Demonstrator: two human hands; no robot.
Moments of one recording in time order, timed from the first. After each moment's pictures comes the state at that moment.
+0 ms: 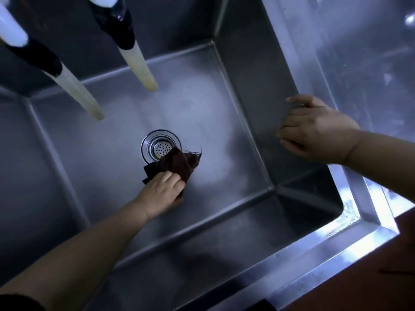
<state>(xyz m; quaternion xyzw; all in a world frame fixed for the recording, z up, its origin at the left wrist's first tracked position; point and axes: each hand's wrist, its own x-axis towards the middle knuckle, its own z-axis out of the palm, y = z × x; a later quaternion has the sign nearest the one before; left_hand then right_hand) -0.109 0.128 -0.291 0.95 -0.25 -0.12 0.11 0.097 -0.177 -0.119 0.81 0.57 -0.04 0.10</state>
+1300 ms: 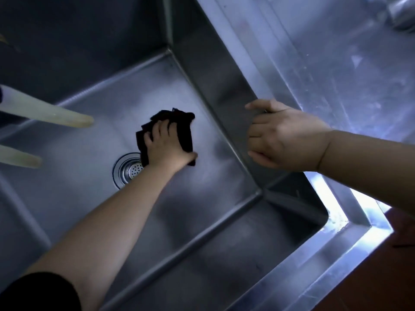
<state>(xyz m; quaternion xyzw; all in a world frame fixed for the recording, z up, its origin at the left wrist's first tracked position) 0.055 0.047 -0.299 0.97 0.06 -0.18 0.13 0.102 -0.184 -0.130 0.81 0.58 -0.01 0.08</state>
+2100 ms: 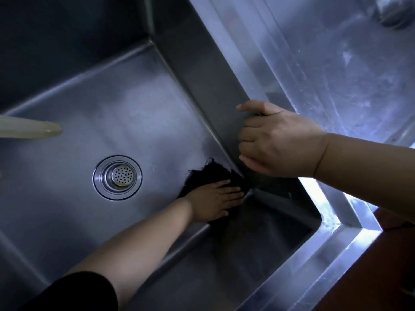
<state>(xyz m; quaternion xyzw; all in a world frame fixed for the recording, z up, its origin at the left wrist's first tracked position) -0.026 -0.040 -0.341 0.78 -0.59 -0.21 0.10 0.101 -0.186 -0.134 0.82 0.57 -0.03 0.08</state>
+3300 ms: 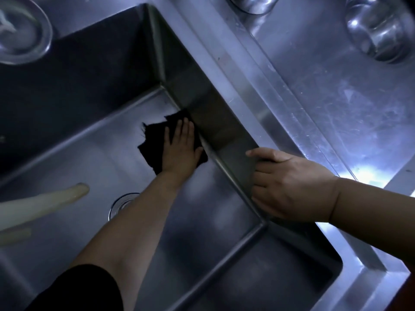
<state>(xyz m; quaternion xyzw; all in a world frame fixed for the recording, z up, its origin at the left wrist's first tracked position) 0.138 0.025 -0.331 0.98 -0.10 -0.14 0.06 0.103 -0.186 -0.135 0.83 0.56 0.00 0.02</state>
